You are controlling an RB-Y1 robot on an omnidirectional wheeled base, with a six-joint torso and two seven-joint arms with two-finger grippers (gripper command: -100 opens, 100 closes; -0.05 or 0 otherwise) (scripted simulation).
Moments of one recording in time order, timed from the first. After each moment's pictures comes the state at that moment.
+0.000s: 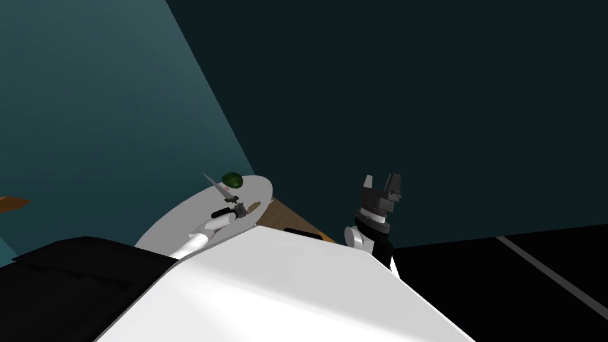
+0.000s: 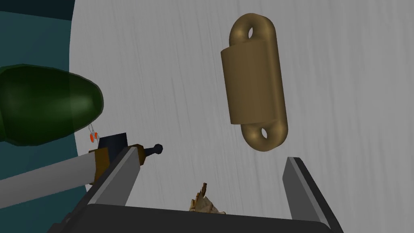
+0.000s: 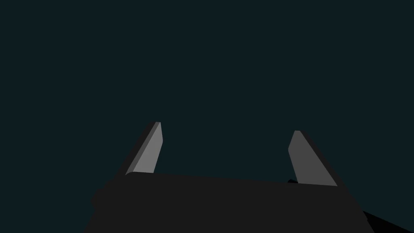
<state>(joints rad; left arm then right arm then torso) 0.23 0.63 0.13 -1.04 0.81 0.29 0.26 0.47 0.02 0.05 -2.30 -0.05 -0.60 0.09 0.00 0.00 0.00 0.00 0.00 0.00</state>
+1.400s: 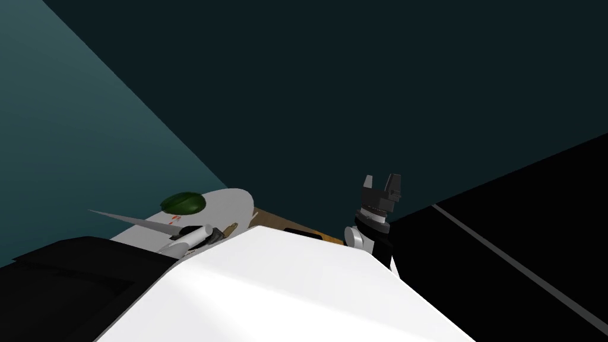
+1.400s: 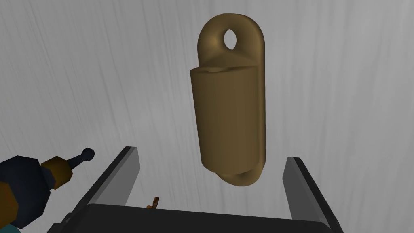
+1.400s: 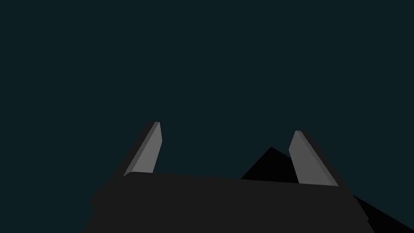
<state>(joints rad) 0.23 0.72 0.20 -0.66 0.97 0.52 0.36 0.47 0.02 0.05 -2.30 -0.05 -0.60 0.09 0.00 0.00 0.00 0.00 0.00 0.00</state>
